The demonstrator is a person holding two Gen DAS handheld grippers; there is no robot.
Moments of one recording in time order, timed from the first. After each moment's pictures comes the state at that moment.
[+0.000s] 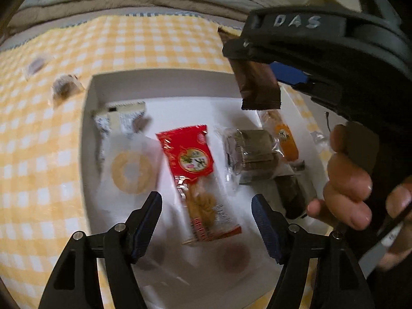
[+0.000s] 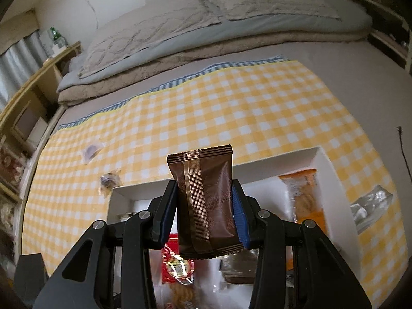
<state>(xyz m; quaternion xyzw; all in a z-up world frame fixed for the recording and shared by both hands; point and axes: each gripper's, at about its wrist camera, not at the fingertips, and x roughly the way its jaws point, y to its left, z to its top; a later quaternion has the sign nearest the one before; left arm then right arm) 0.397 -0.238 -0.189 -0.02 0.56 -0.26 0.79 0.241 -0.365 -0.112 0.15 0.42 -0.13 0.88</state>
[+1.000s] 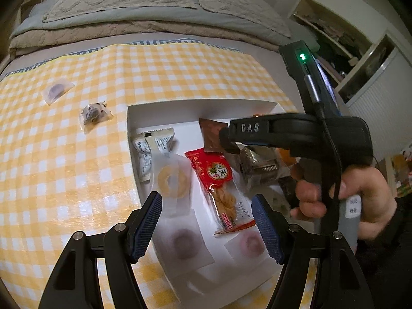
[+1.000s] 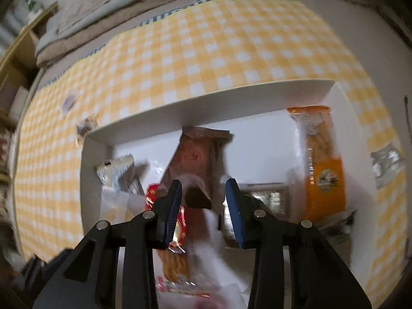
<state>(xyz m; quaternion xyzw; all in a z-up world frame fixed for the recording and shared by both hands) 0.367 -0.187 -0.134 -0.01 0.51 -0.27 0.82 0.246 -0.367 -0.169 0.19 0.56 -0.14 0.80</state>
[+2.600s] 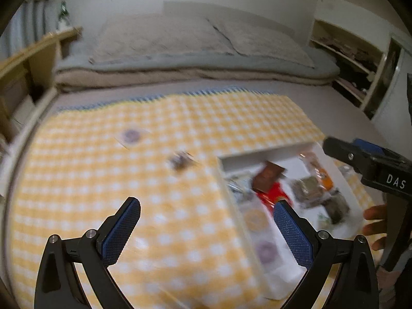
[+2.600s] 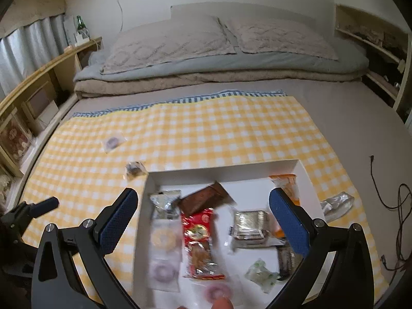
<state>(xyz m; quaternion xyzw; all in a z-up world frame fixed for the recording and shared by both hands) 0.343 -0.080 -0.053 0.05 0.40 -0.18 0.90 0.179 -0.279 -0.038 0.07 0.39 -0.14 0.91</state>
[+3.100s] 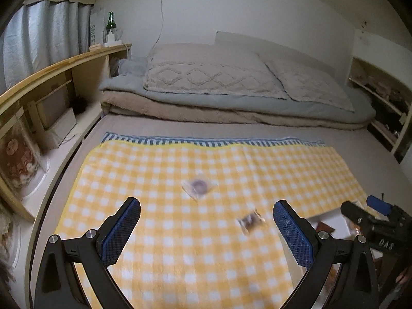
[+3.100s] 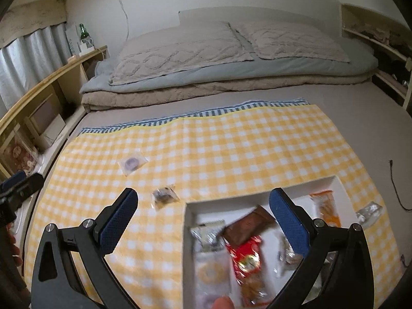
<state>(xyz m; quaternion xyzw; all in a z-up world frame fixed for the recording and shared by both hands) 0.397 -0.003 -0.009 0.01 0.34 -0.09 0.94 0.250 -0.238 -0.044 0.08 0.37 -0.13 0.92</state>
